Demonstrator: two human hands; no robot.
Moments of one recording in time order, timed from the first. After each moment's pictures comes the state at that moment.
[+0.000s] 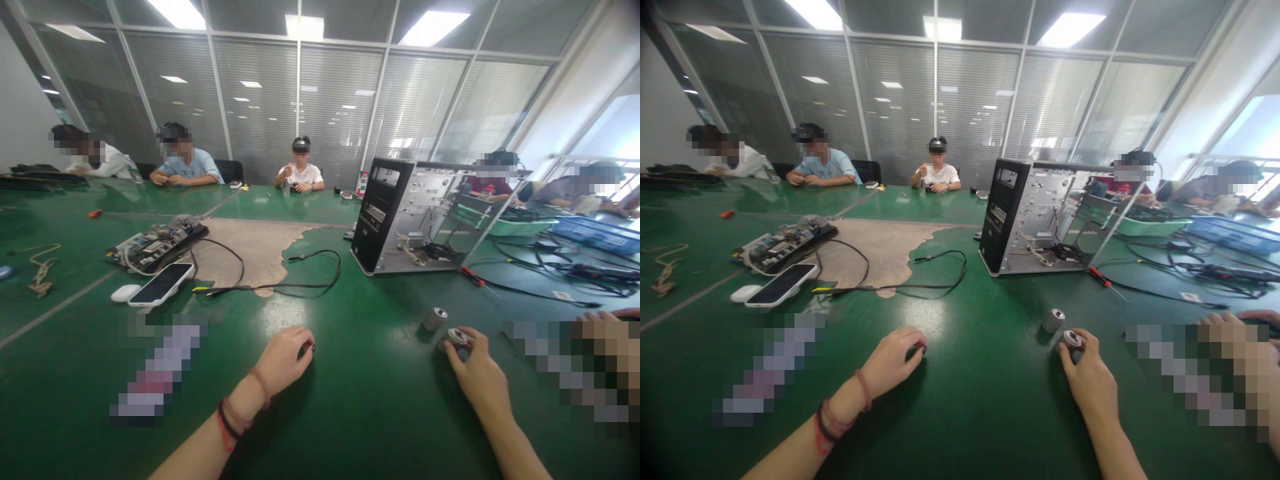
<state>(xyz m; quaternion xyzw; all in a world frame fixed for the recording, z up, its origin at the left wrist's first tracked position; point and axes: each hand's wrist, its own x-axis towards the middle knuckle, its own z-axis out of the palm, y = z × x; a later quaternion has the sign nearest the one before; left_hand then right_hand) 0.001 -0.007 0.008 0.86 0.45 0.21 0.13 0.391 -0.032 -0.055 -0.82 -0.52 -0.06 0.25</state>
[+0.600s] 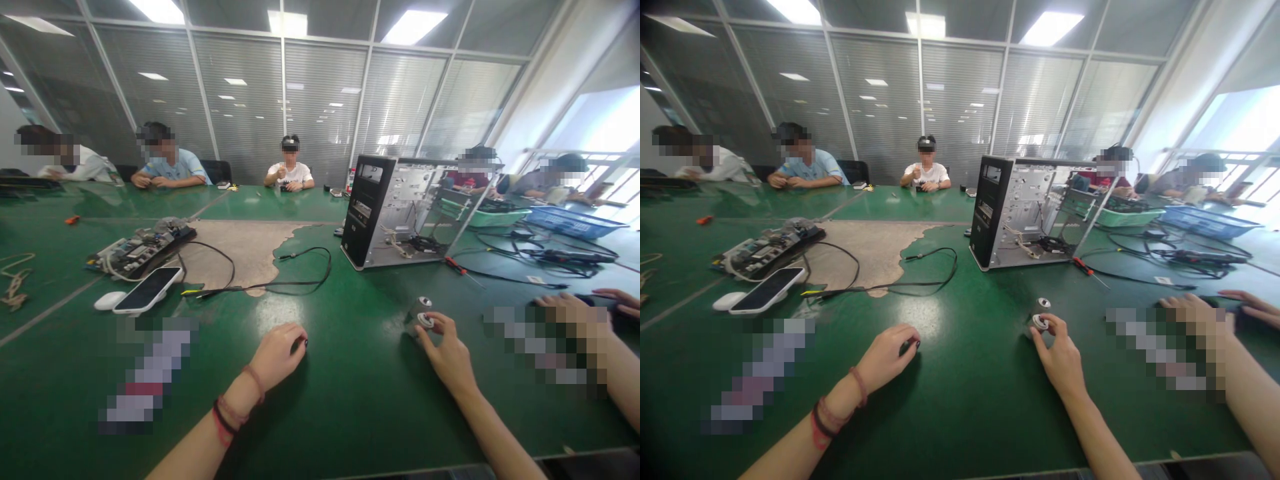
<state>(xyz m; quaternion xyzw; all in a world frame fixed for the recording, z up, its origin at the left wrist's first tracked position) 0.004 -0.006 0.006 0.86 0.44 0.22 0.13 0.371 -0.028 -0.056 -0.70 -0.59 -0.04 0.39</state>
